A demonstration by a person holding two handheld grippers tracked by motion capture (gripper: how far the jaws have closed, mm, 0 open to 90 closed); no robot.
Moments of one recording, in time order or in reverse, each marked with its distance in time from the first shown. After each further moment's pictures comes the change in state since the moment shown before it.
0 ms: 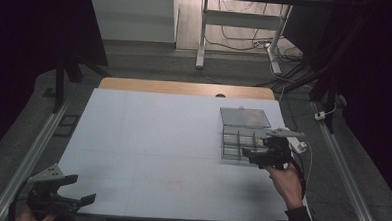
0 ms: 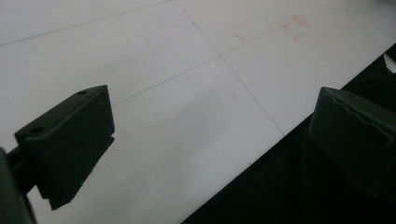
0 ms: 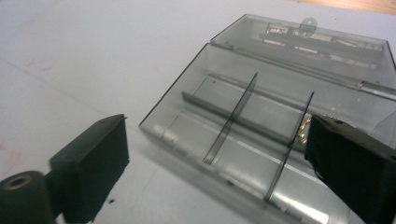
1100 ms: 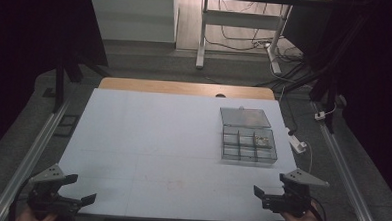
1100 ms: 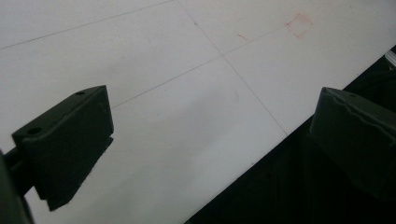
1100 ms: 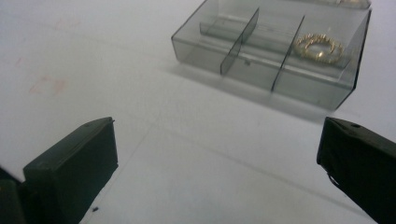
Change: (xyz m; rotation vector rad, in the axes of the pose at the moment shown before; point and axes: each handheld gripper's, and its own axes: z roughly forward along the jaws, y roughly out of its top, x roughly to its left) left arm -0.001 0.001 0.000 0.005 0.013 0.011; right arm 0.033 -0.082 -0.077 -0.026 -0.043 0.020
